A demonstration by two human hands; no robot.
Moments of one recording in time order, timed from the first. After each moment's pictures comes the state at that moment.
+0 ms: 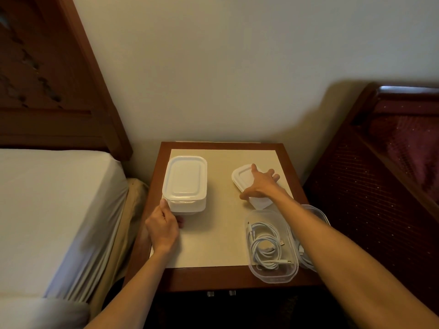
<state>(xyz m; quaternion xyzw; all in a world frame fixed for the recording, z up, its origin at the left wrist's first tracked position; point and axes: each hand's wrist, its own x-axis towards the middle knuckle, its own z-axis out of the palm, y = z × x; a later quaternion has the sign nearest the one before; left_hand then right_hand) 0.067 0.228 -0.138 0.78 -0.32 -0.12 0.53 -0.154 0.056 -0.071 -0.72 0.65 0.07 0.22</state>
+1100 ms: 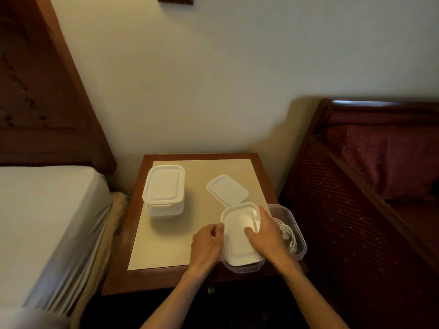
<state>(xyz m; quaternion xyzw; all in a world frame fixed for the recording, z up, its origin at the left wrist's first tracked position) -0.080 0.259 -0.090 0.72 -0.48 -0.32 0.38 -0.234 0.226 -0.047 -0.66 0.64 -0.24 0.31</state>
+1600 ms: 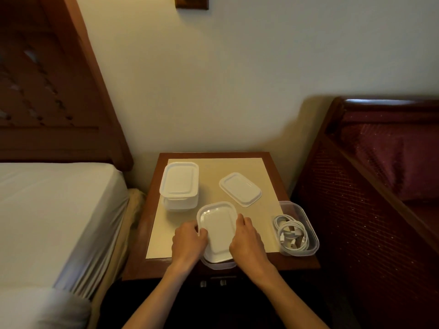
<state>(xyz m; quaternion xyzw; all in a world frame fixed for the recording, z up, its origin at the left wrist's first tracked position) -0.023 0.287 -0.077 0.79 -0.47 -0.22 0.33 -0.168 0.265 -0.054 -0.75 0.62 -0.10 0.21</state>
